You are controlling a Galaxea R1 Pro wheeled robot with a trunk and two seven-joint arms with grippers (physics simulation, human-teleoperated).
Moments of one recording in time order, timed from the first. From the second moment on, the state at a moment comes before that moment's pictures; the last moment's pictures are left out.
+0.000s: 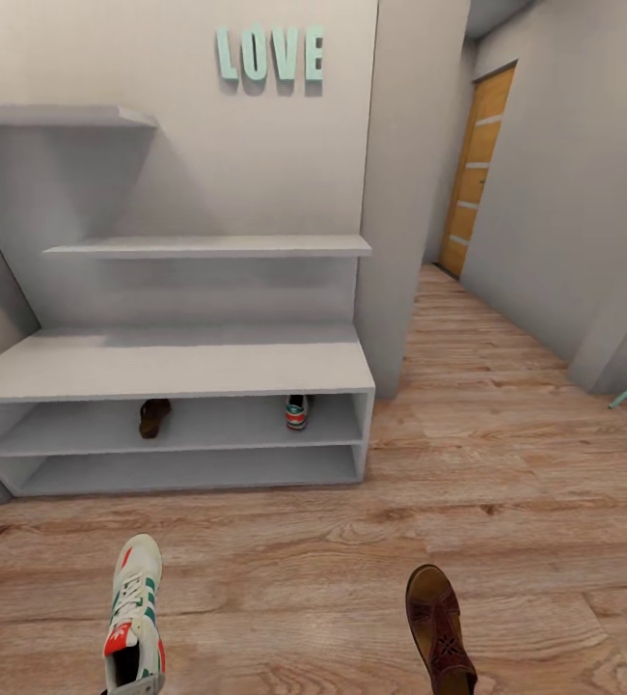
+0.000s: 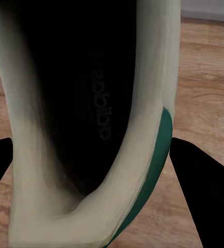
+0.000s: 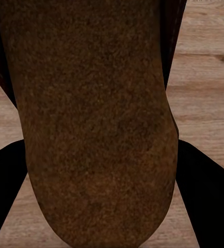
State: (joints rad) left arm -0.23 0.00 0.41 -0.28 -0.16 -0.61 0.04; right arm -0.02 0.03 -0.15 -0.46 0.18 -0.74 -0.05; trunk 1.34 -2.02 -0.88
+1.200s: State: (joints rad) left arm -0.67 0.01 0.32 -0.32 -0.24 0.15 -0.16; right arm -0.02 -0.18 -0.58 -0.74 0.11 -0.30 0.01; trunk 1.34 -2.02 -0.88
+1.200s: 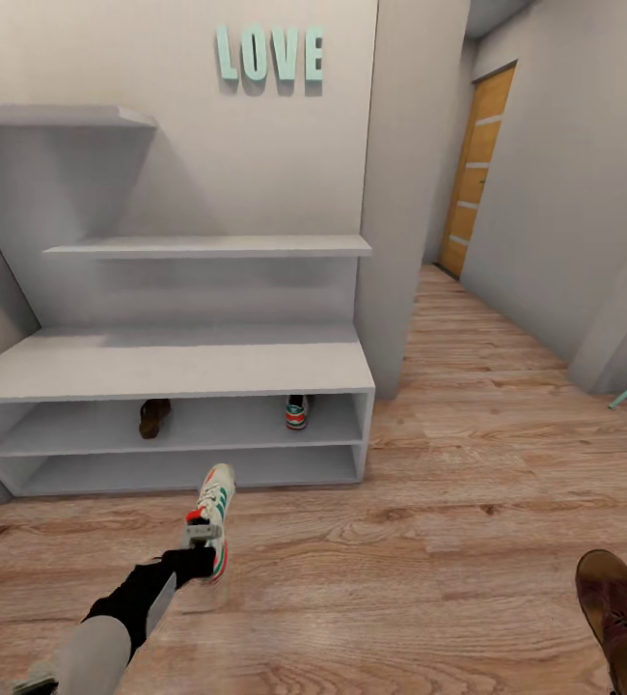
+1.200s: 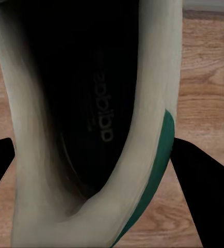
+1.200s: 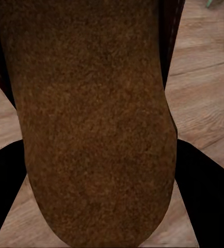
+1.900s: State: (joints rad) left arm -0.84 0.00 0.32 -0.40 -0.25 0.39 -0.16; right arm -0.02 -0.34 -0.72 -0.83 -0.09 0.04 0.25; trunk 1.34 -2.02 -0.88
